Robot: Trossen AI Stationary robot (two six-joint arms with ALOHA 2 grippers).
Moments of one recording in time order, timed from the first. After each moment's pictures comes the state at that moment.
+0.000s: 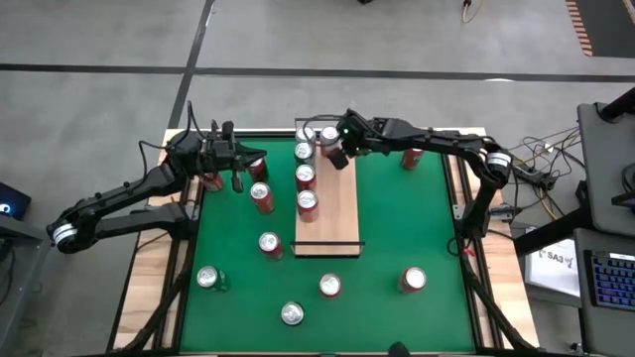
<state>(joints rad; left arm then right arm) 0.64 0.77 0.51 0.26 0.43 0.24 -0.45 1.78 1.49 -0.67 0.23 0.34</state>
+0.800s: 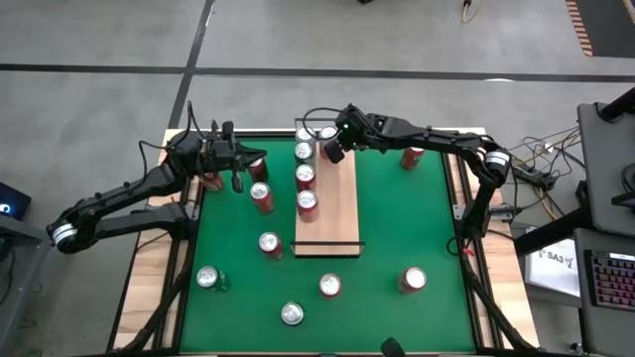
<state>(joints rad) 0.64 0.77 0.51 0.26 0.43 0.24 -0.46 1.80 1.49 -0.54 0.24 0.30</state>
